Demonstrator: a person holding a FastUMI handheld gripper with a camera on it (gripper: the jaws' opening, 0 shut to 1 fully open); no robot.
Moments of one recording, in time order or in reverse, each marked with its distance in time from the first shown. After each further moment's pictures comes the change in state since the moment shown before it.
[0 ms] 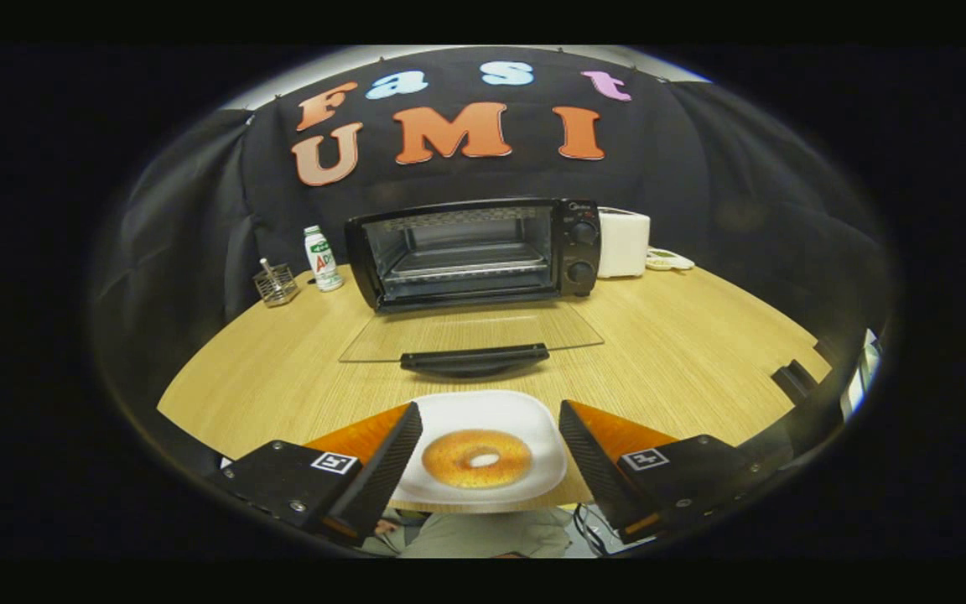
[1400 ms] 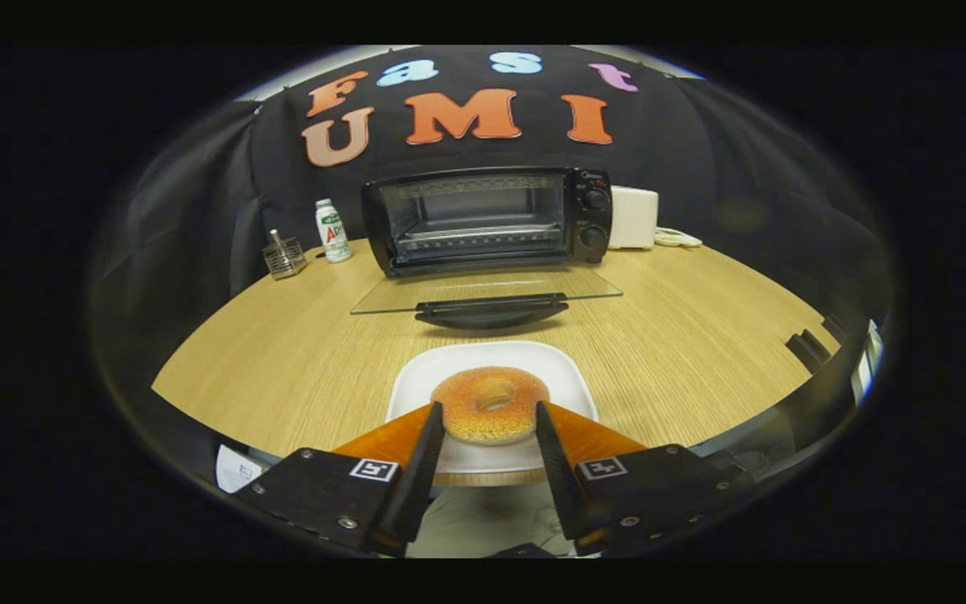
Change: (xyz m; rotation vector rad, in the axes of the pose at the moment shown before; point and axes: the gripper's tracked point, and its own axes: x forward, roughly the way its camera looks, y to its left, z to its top) arm 0.002 0.018 -0.032 -0.004 0.034 0.020
